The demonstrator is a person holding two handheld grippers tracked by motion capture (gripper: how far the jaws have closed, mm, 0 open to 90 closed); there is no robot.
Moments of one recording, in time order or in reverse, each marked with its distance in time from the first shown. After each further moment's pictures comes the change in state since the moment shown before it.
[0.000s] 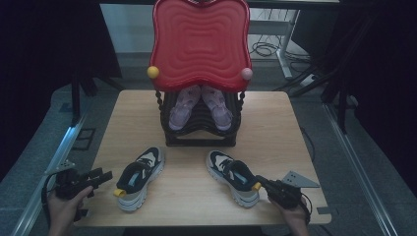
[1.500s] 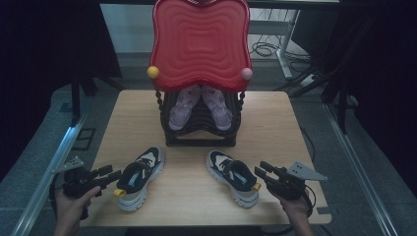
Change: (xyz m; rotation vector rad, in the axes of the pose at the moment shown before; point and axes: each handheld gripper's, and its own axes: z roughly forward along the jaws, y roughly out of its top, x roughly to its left) left arm -0.035 0.012 0.007 -0.007 -0.081 0.084; right arm 0.006 0.042 -0.008 -0.100 -0.020 -0.002
